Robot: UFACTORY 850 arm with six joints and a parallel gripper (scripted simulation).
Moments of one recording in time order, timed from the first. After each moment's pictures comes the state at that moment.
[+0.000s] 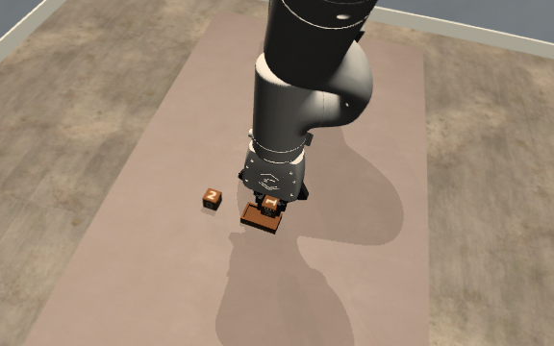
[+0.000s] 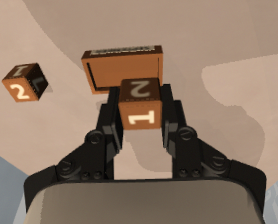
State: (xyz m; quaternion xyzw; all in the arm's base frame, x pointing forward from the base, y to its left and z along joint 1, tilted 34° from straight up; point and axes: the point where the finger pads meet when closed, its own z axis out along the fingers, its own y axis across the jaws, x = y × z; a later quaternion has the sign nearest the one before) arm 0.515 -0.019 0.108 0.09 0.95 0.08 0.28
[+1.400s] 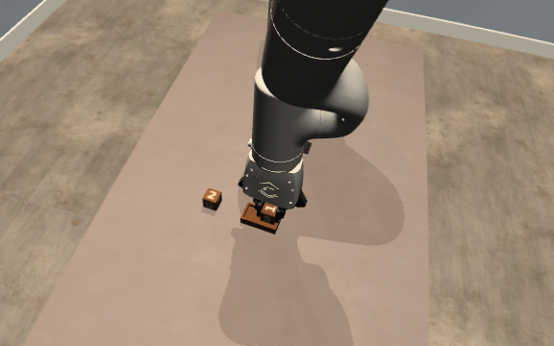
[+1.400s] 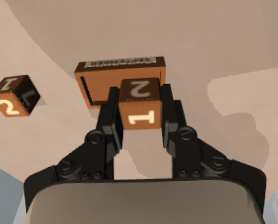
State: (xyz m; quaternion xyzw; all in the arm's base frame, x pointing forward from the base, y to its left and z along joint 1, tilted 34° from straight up) arm 0.527 -0.017 0.089 0.09 0.95 0.08 0.28
